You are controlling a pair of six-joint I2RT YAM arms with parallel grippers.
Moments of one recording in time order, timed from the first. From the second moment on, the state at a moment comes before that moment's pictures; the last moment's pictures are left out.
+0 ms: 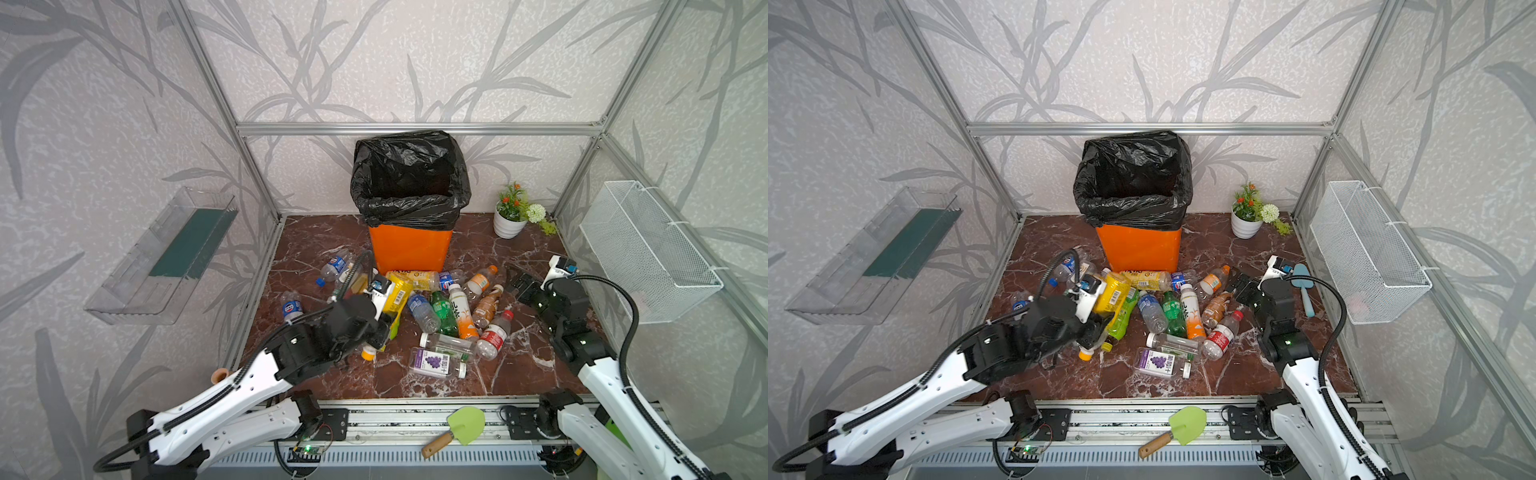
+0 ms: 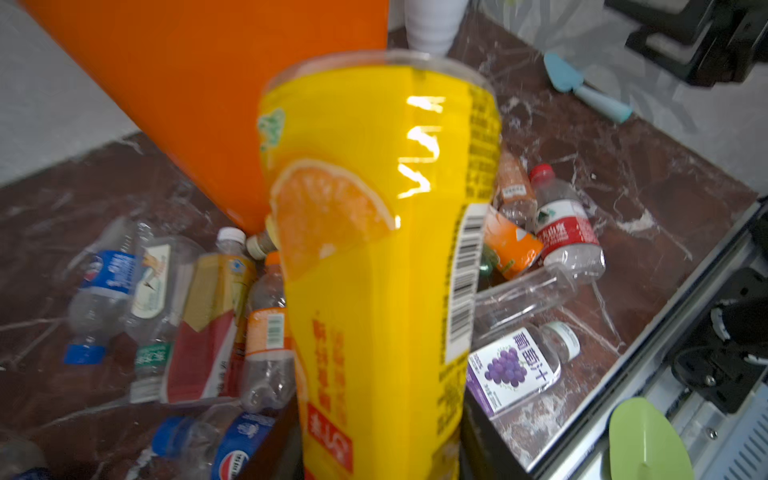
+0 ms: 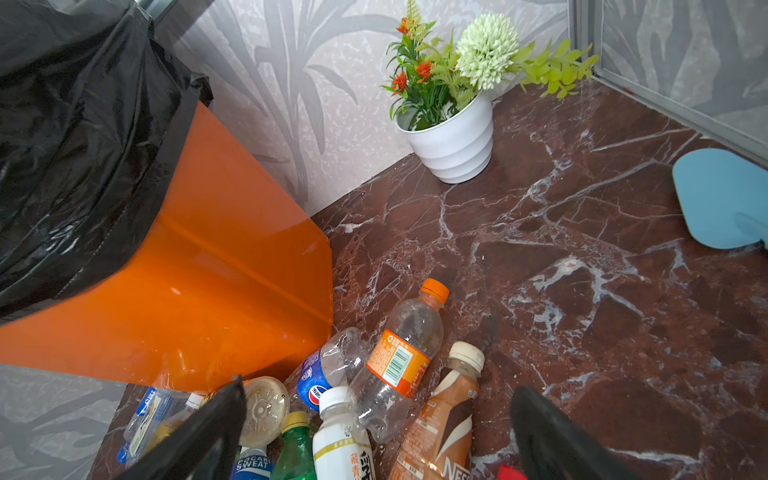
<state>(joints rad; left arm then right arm) -0.95 0.82 0.95 -0.69 -0.32 -0.22 0.18 0.77 0.56 -0.13 0.09 0.62</state>
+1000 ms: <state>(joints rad) -0.46 1.73 2.30 -0.21 -0.01 0.06 0.15 0.62 0.53 -0.20 0.07 0.61</state>
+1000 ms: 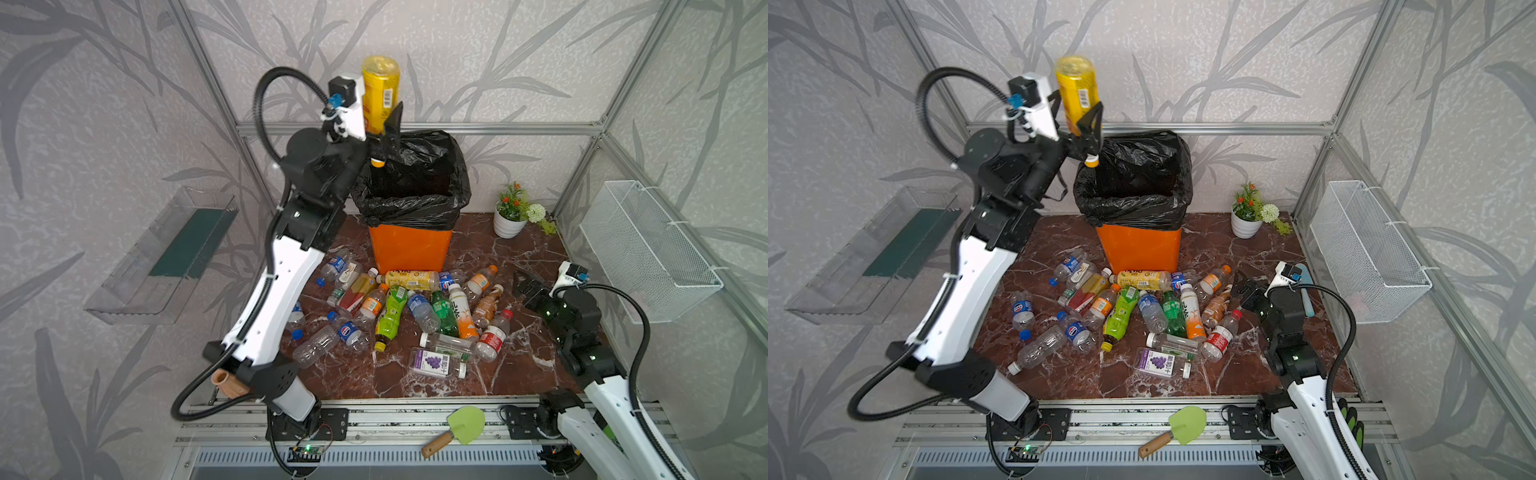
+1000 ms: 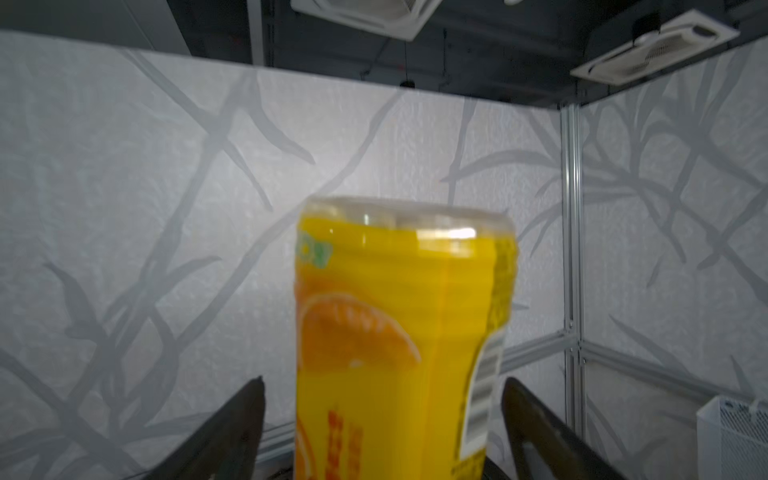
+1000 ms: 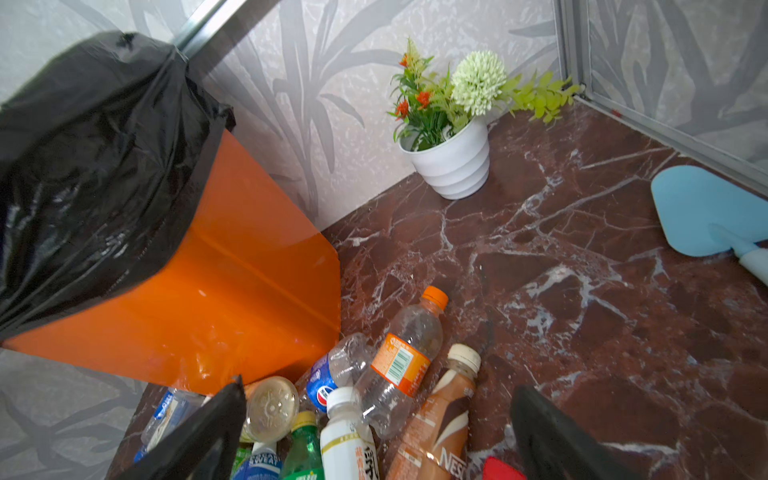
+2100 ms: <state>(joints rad) -0.46 0.79 0.93 -0.28 -0.11 -0.23 0.17 0.76 0.45 -0.48 -0.07 0.75</state>
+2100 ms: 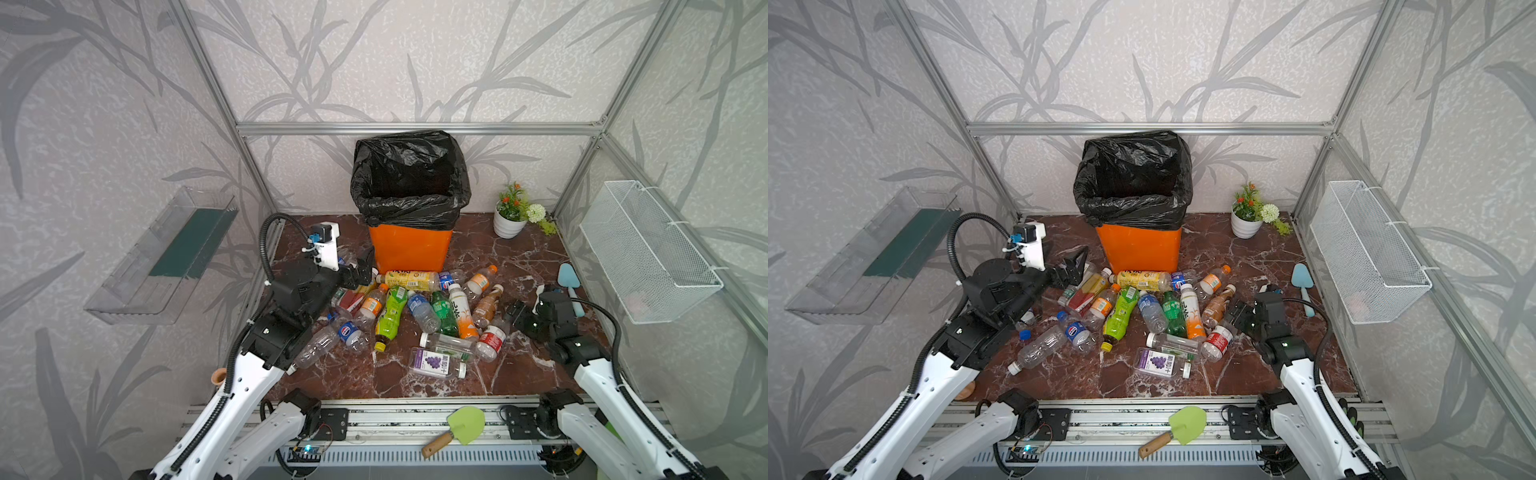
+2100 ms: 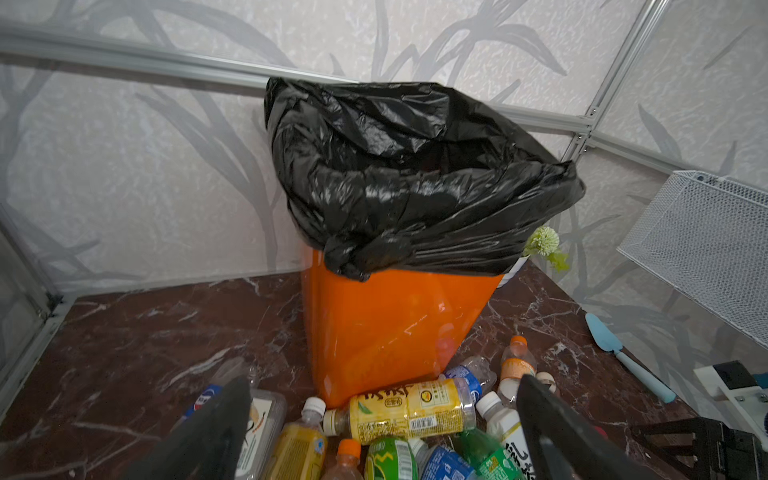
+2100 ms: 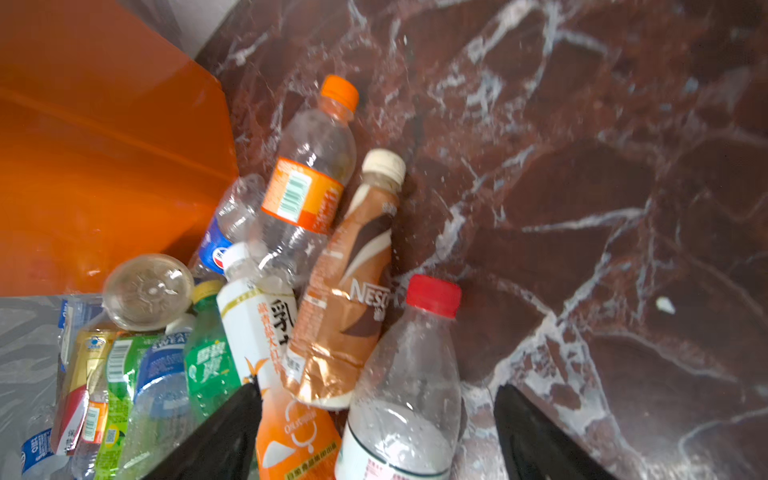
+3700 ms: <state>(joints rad) -0.46 0.79 0.85 -0.34 -0.24 -0.38 0.30 0.59 0.36 -0.42 0.05 0.81</state>
